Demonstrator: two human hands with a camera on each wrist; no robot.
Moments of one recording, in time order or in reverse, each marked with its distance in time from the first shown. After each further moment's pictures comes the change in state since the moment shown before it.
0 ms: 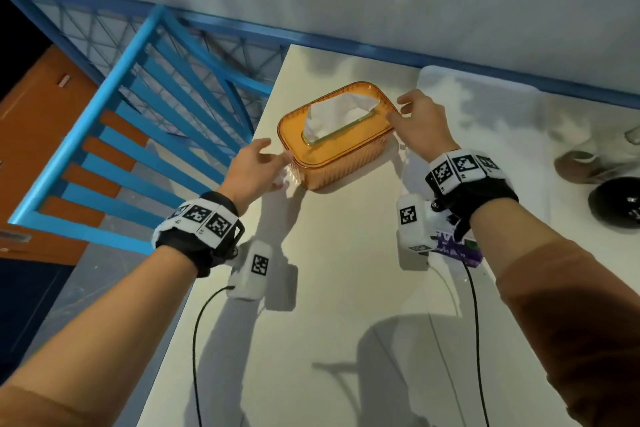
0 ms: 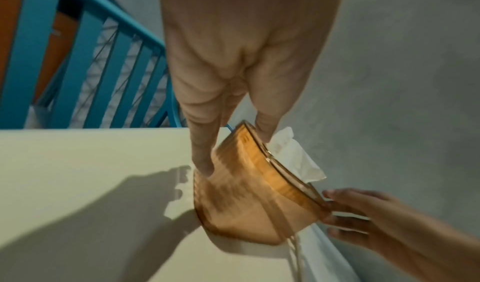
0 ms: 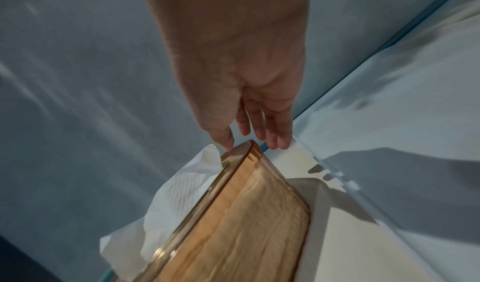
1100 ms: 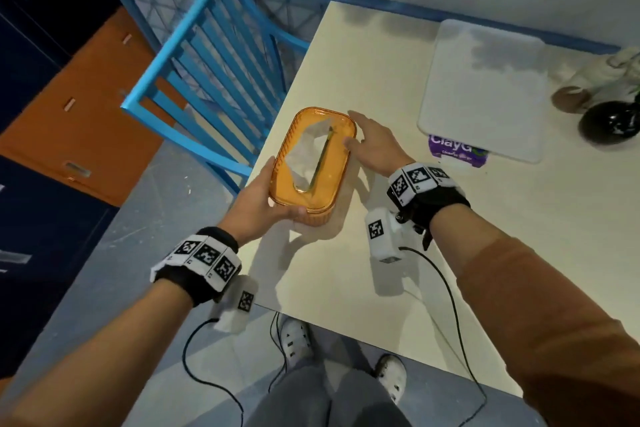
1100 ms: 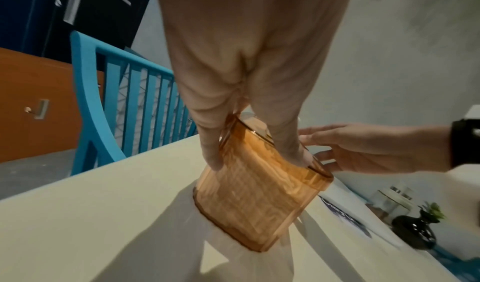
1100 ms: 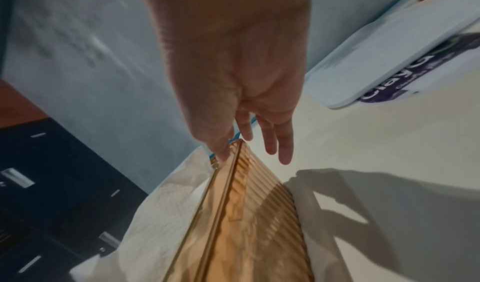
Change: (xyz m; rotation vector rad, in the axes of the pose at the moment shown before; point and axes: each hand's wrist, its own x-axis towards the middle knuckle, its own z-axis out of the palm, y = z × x) left_hand -0.226 -0.148 -0.042 0.287 -0.117 0.166; right_hand -0.235 -0.017 0.075 -0.056 -0.358 -0.191
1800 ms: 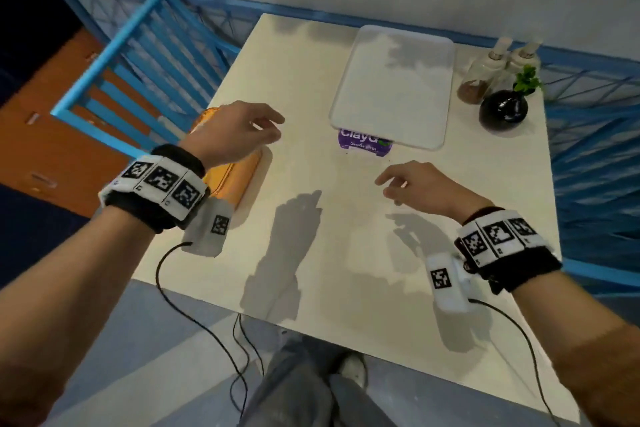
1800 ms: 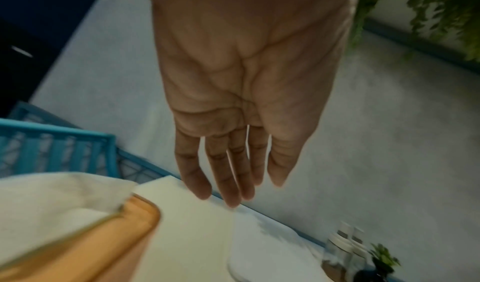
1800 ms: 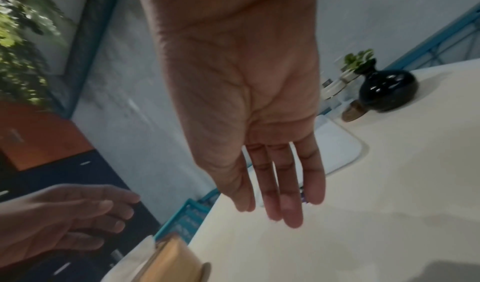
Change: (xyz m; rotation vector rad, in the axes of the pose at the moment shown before) left_hand 0.005 0.191 0.079 0.467 0.051 0.199; right_hand -0.144 0.178 -0.152 -0.132 -0.174 0.047
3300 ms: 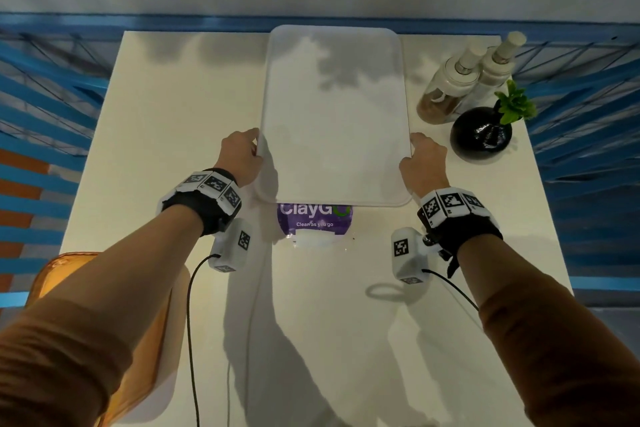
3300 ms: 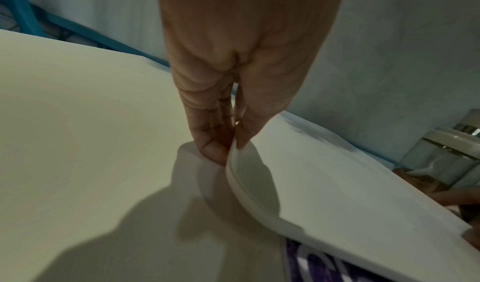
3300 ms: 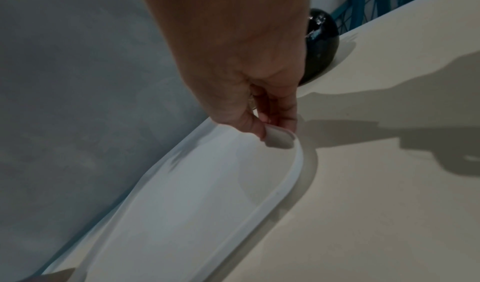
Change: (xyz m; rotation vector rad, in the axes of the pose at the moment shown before) left_hand 0.318 -0.021 0.117 0.036 -0.077 -0.030; right_hand 0.209 0.137 -0.074 0.209 0.629 0.554
